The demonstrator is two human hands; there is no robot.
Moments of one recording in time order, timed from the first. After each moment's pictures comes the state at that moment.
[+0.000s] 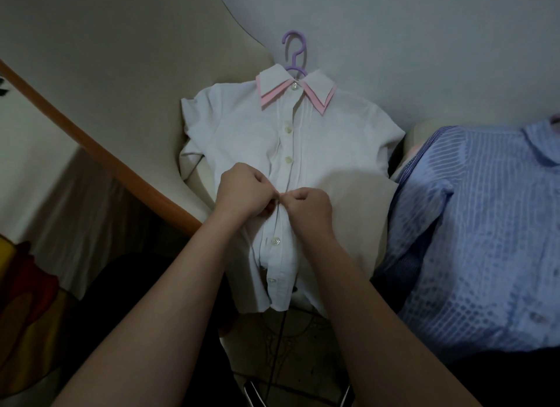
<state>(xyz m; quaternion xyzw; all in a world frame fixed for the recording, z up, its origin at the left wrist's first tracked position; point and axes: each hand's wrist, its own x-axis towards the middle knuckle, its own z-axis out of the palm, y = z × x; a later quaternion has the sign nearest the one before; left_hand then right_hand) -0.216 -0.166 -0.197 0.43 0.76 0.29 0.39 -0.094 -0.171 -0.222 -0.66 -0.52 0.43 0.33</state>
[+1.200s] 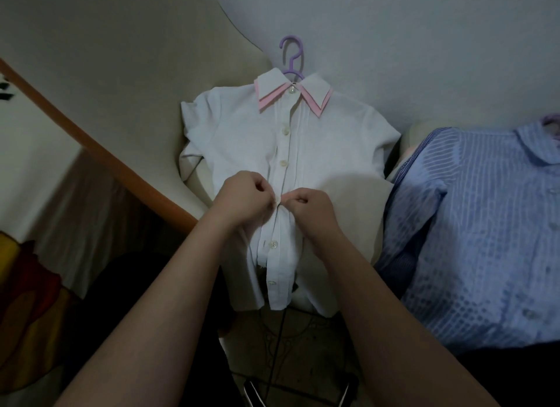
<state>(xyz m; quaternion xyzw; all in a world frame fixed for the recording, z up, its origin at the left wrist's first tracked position) -0.219 -0.175 -0.197 0.51 0.73 0.24 0.39 -0.073 -0.168 -0.223 -0.61 -0.55 0.49 0.31</state>
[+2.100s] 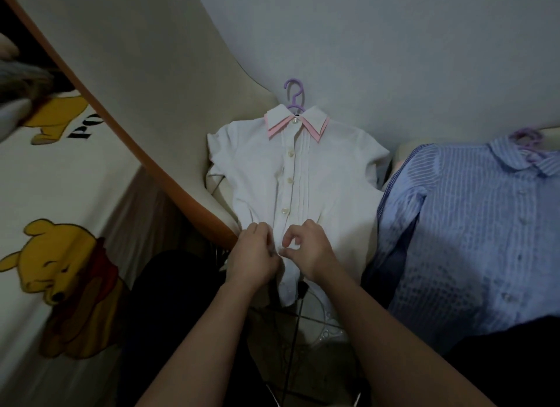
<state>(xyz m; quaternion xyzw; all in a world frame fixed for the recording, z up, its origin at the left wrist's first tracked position) -0.194 -0.274 -0.220 0.60 0.75 0.20 0.20 -0.062 -0.230 -0.228 -0.56 -0.75 0.31 0.18</state>
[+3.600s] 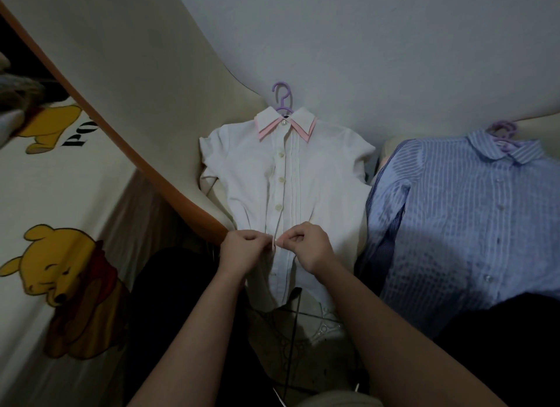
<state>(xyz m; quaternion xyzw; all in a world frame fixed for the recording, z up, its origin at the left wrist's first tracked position) -0.199 -0.278 -0.204 0.36 0.74 0.37 0.42 -0.054 -0.241 -0.223 -0.60 -0.60 0.47 0.26</state>
